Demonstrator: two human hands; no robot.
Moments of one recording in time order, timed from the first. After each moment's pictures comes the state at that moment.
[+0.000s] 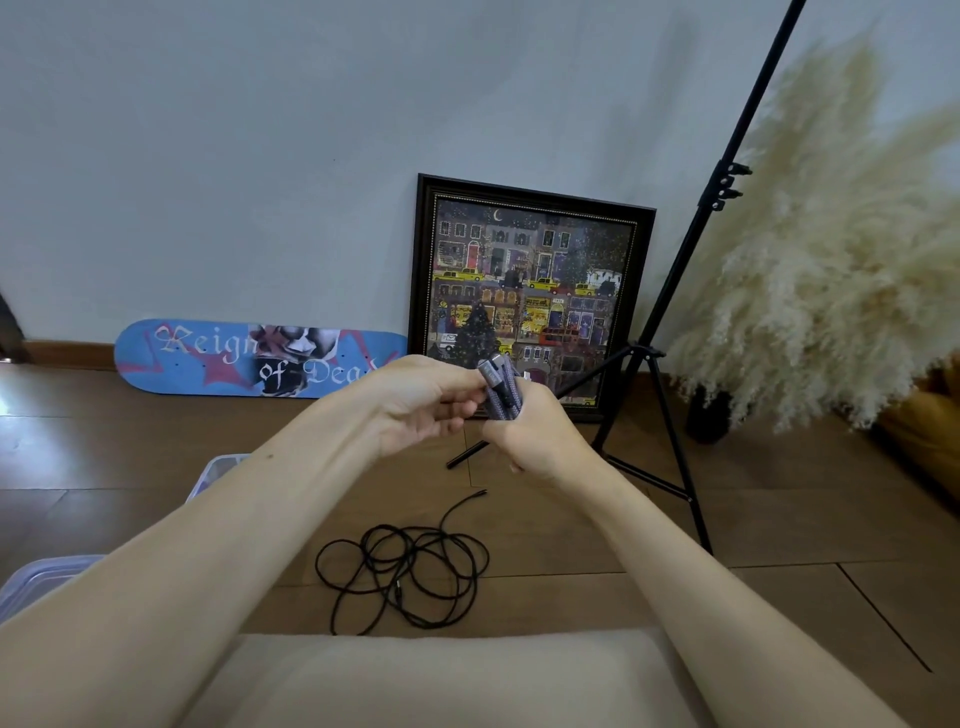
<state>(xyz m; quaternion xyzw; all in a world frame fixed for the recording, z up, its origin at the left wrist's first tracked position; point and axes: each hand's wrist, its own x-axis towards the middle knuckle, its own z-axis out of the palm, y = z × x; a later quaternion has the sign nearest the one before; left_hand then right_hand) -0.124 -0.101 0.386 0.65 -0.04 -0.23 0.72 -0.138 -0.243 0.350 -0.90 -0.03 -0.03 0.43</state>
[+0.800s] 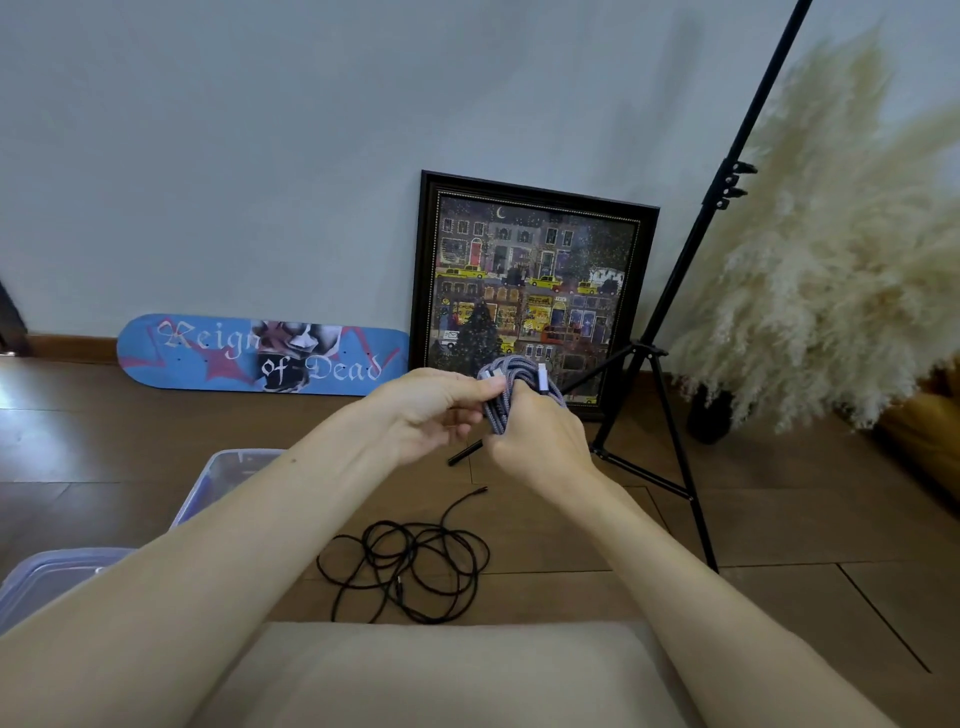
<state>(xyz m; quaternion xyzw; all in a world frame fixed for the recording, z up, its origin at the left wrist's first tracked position) -0.125 -0.109 0.374 0.64 -0.01 -0.23 0.73 -0.152 -0.235 0.353 -0.98 -0.02 -0.10 0.15</state>
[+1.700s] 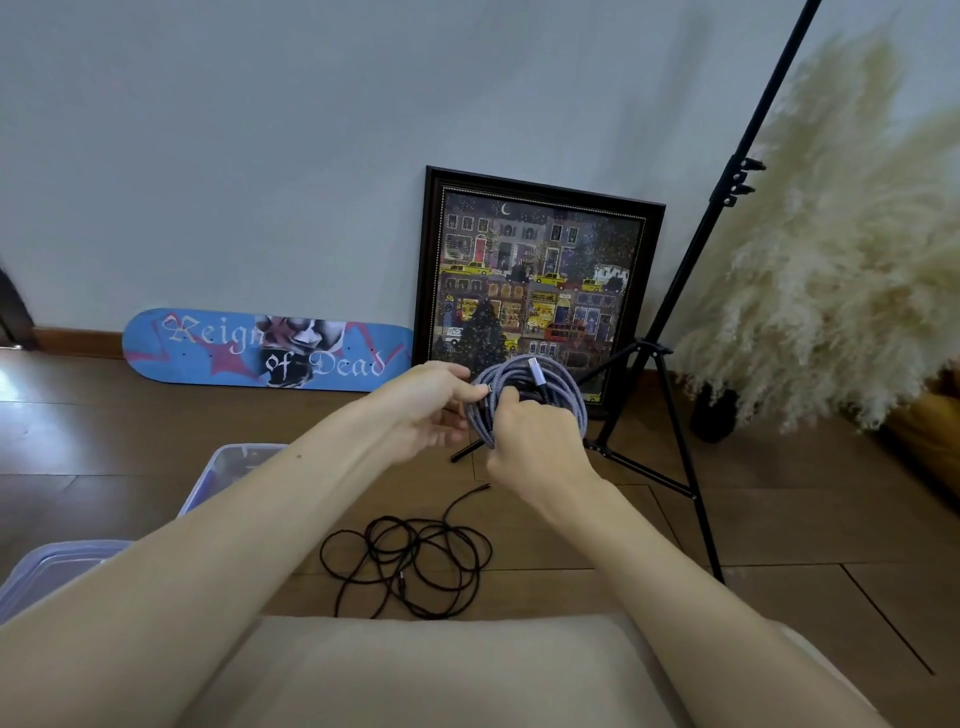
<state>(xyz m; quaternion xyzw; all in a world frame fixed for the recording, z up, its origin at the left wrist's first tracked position) -0.122 -0.105 0.369 0.69 0.03 -0.20 0.70 -0.155 -0.229 0.348 -0.99 -0.09 -0.10 -0.05</state>
